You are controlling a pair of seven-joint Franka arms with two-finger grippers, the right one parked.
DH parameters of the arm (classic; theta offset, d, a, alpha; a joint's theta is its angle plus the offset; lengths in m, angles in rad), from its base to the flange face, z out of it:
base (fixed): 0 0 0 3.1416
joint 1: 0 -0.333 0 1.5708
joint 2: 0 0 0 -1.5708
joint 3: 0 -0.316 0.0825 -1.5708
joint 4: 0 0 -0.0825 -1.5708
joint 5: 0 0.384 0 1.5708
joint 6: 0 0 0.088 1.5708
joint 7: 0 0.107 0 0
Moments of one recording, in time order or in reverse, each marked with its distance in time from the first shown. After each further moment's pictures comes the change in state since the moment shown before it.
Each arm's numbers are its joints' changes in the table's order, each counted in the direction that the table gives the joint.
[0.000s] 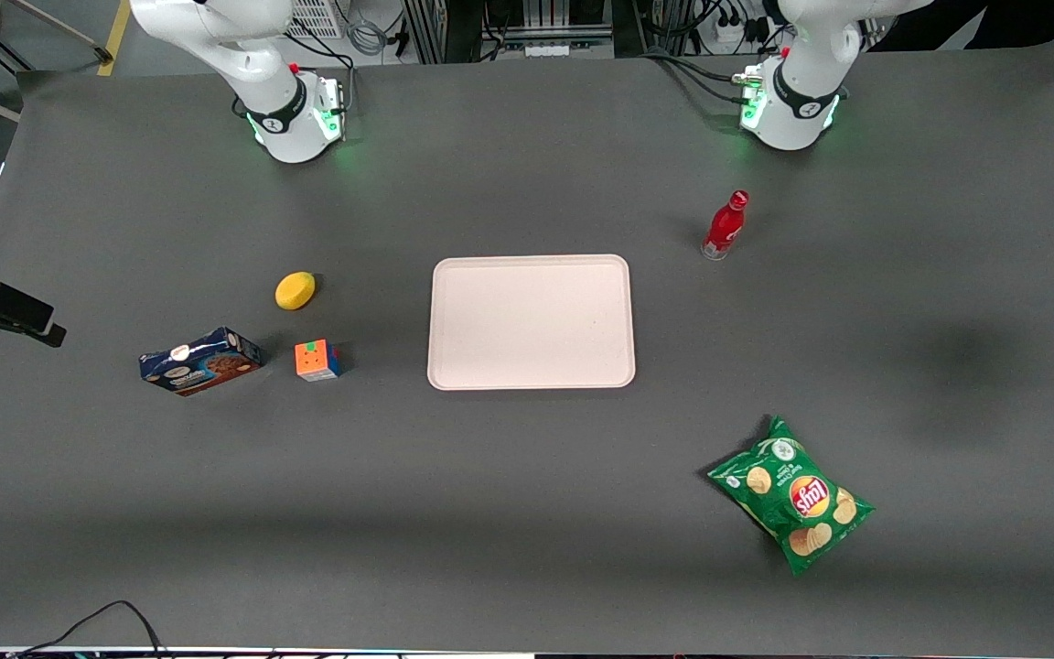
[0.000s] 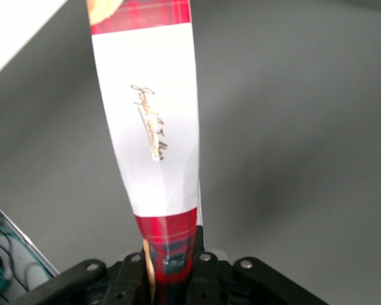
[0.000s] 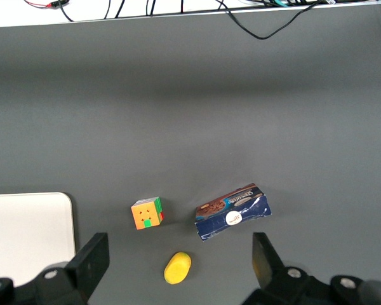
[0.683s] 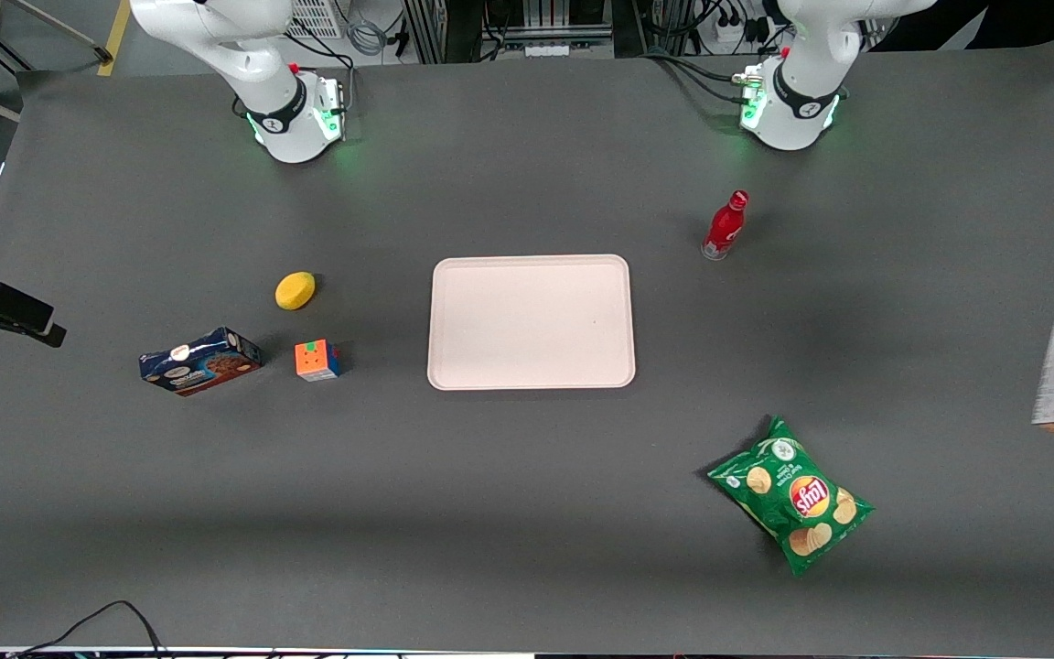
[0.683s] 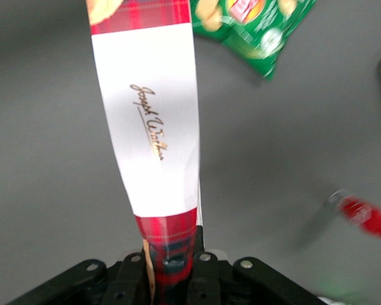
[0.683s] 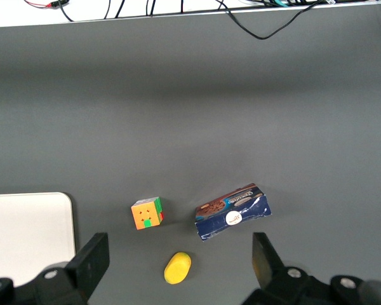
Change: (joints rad) arm 0.069 -0.129 0.245 0.068 0.107 -0.347 -0.600
